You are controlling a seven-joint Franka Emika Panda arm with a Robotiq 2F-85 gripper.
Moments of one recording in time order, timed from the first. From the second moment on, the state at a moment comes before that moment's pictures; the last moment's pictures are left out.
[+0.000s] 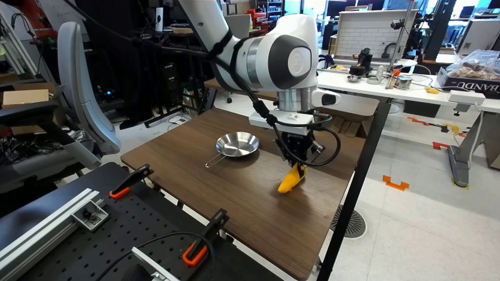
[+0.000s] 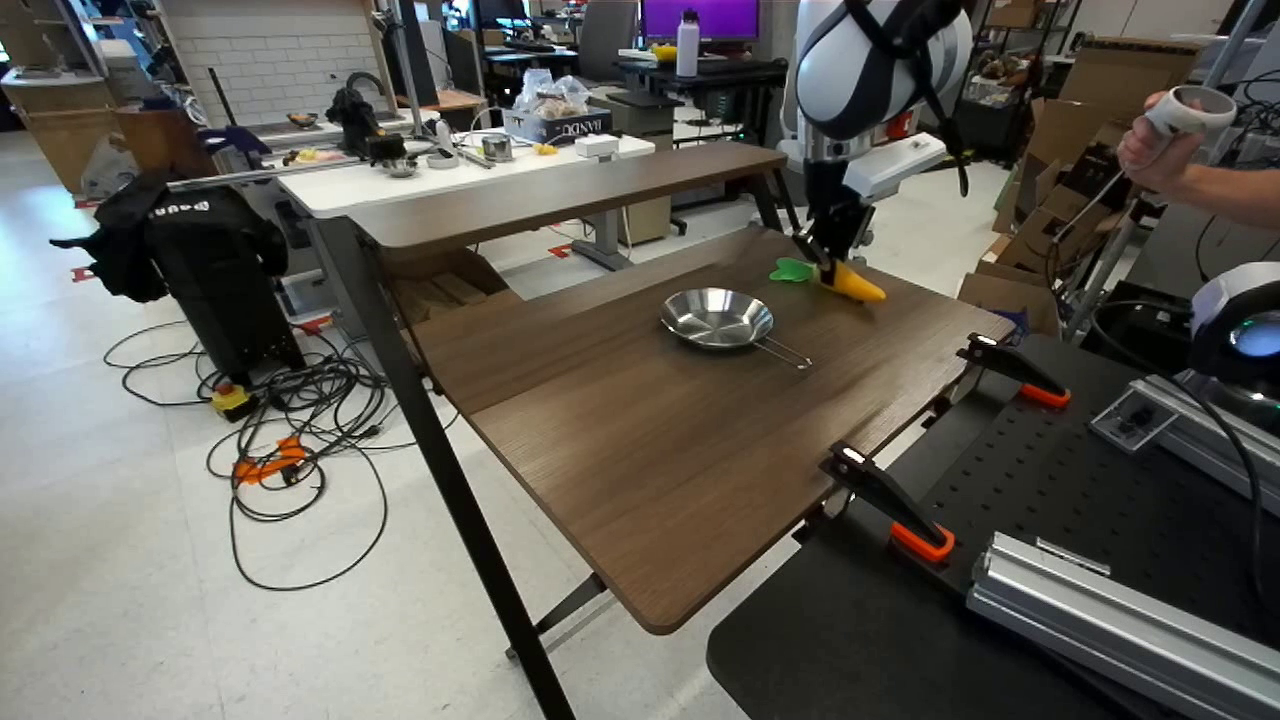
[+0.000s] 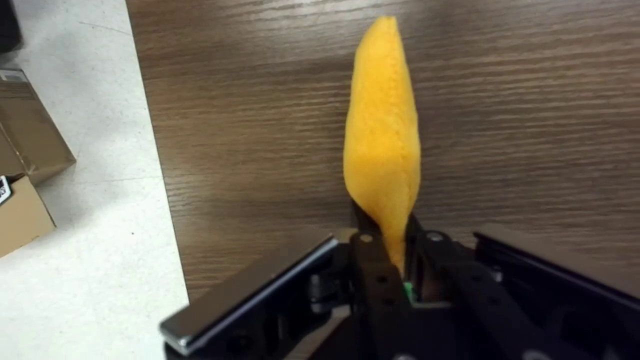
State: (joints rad) arm -0.10 0.70 -0.15 -1.89 -0.17 2.51 0.00
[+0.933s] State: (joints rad) arm 0.02 0.51 -0.10 -1.97 -0.17 2.51 0.01
